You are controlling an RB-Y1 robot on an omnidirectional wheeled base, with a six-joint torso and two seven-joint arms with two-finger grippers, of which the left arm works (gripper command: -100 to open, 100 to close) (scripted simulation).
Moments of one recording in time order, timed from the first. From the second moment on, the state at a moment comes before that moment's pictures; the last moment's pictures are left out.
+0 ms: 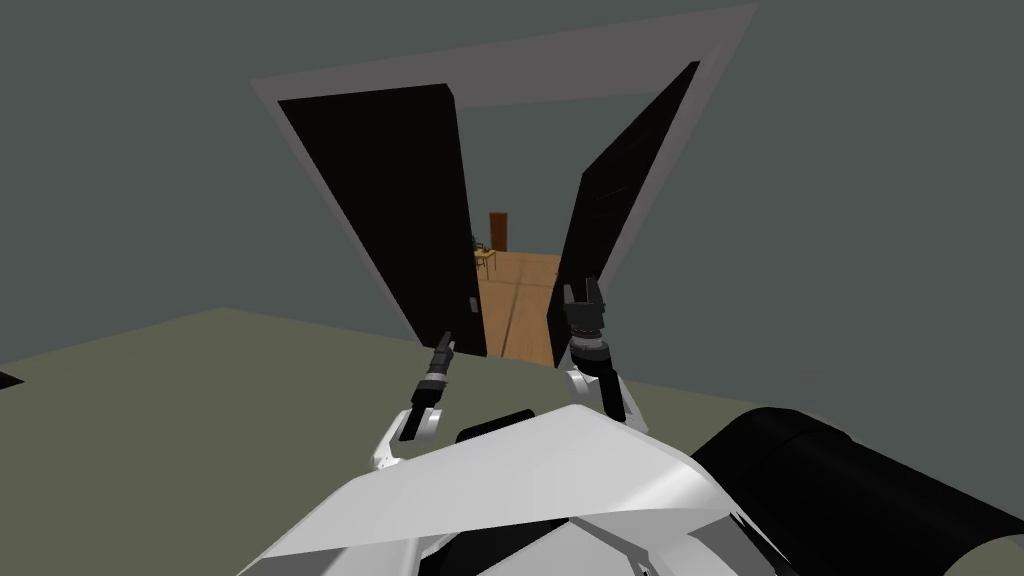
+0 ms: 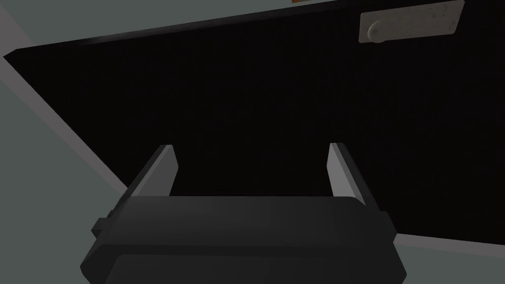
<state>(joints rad) 0.10 0.08 -0.08 -1.28 -0.22 -0.63 0.15</state>
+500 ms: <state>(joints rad) 0.05 0.07 -0.08 -1.16 -0.23 -0.66 0.16</state>
